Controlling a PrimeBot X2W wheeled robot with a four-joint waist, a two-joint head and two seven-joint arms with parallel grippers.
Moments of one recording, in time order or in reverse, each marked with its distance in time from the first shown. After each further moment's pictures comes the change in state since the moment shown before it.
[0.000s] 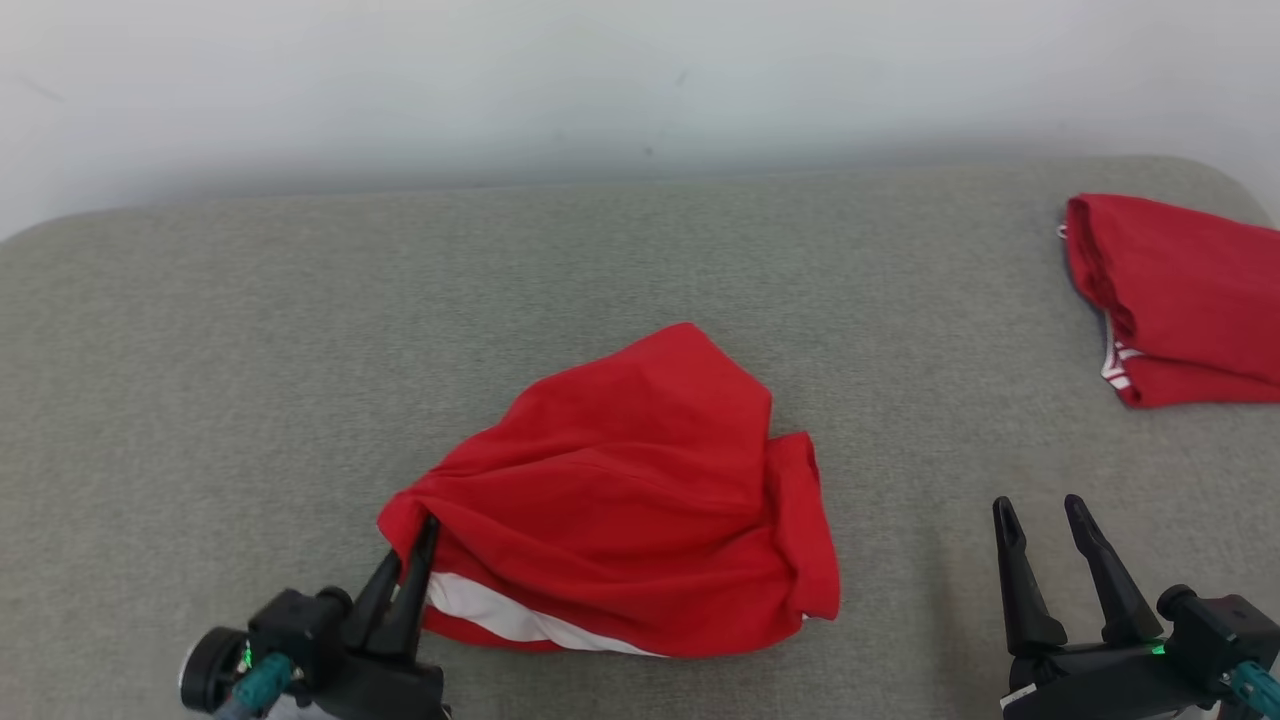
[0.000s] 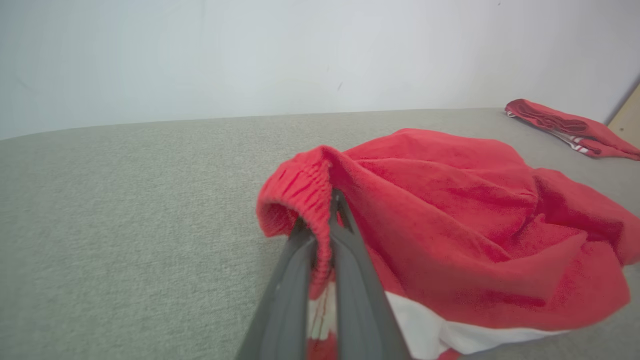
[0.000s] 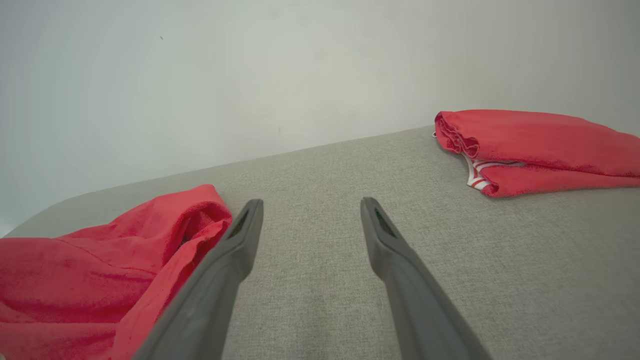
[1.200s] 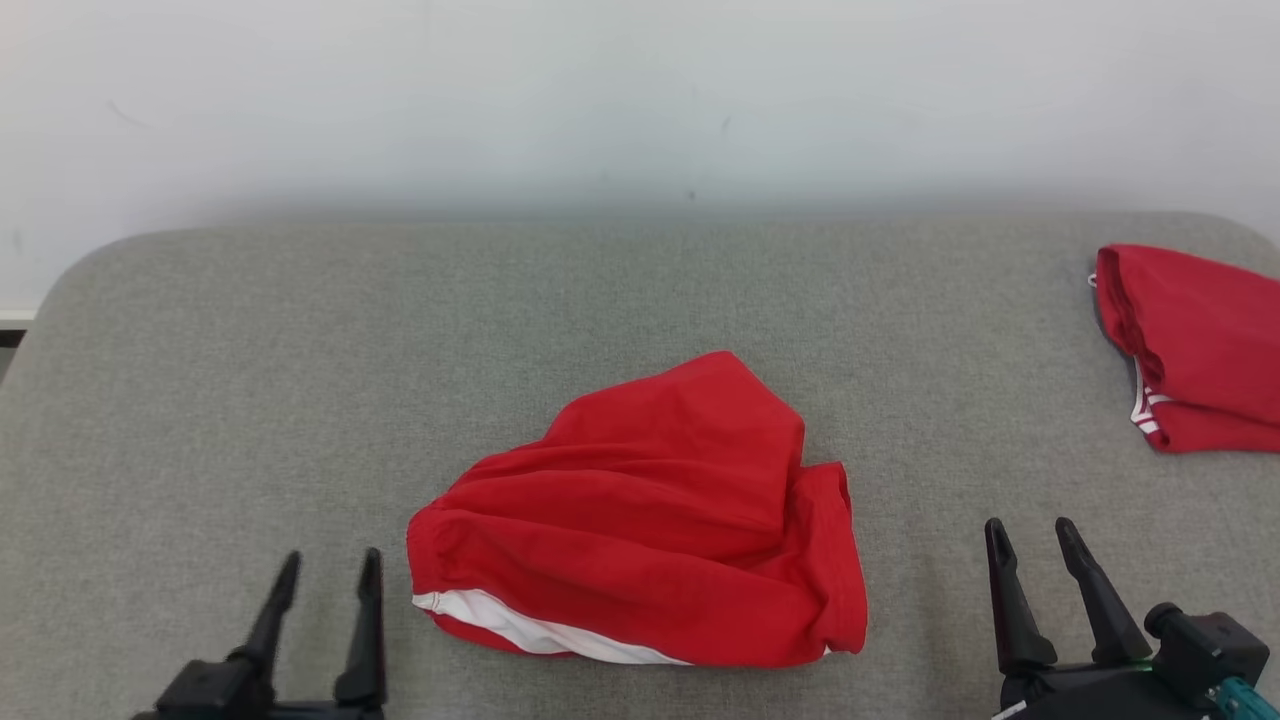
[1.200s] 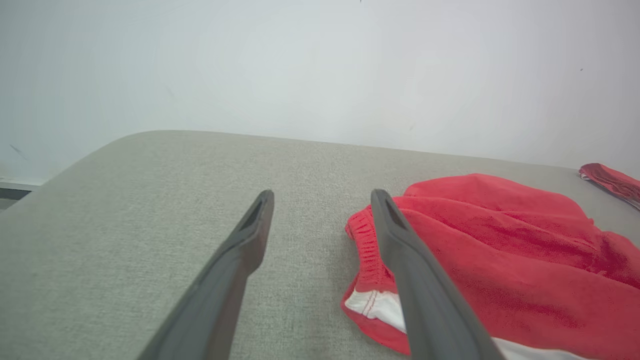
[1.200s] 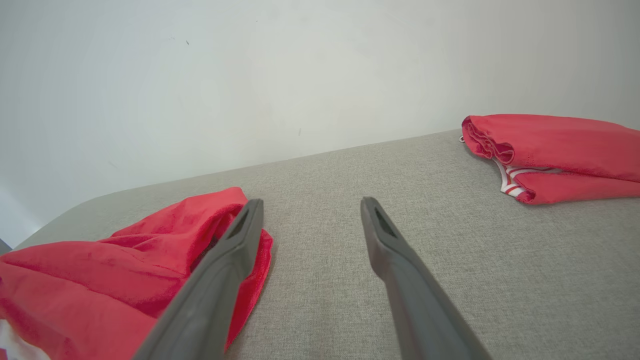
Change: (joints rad) left arm 0.119 -0.128 0.273 -0.028 0.105 -0.034 -0.022; right arm 0.012 0.024 -0.007 0.037 -0.009 0.000 0.000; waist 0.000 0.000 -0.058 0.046
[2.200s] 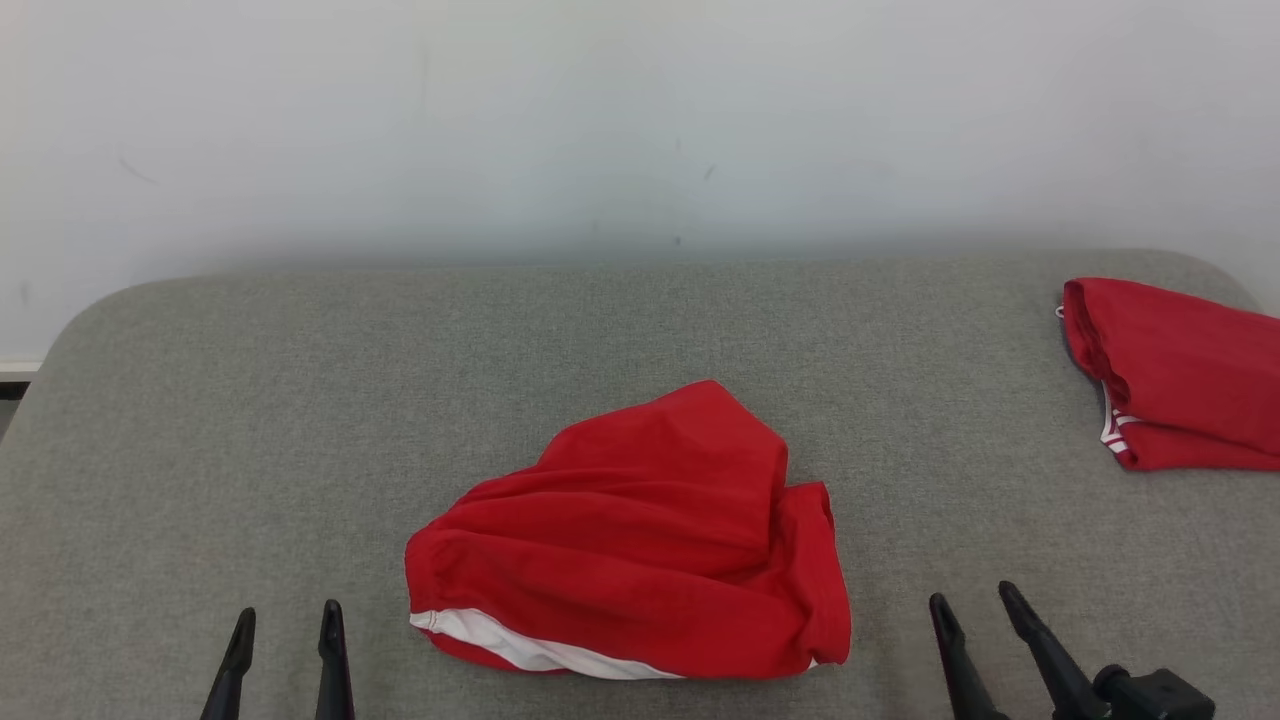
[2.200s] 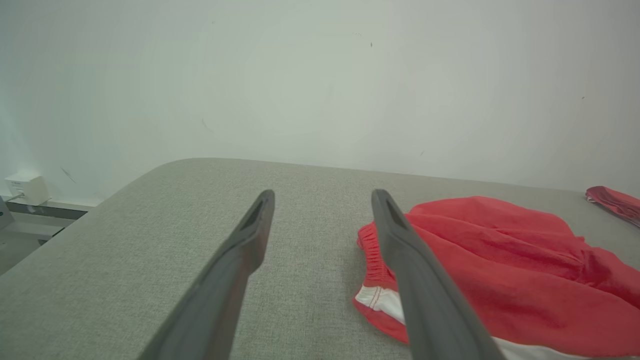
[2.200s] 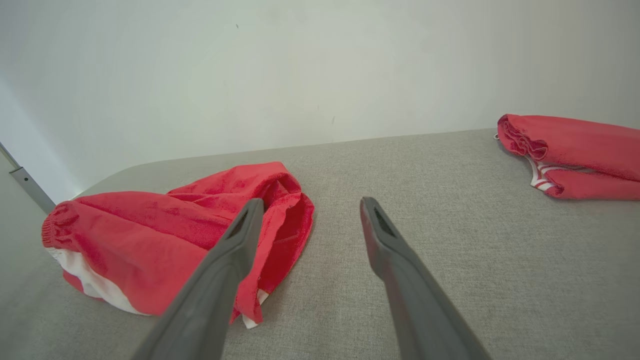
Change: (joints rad) left arm 0.182 -0.067 0.121 -0.212 0.093 -0.006 0.000; right arm 0.112 -0.051 0.111 -0.080 -0.009 0.000 0.000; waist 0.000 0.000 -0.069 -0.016
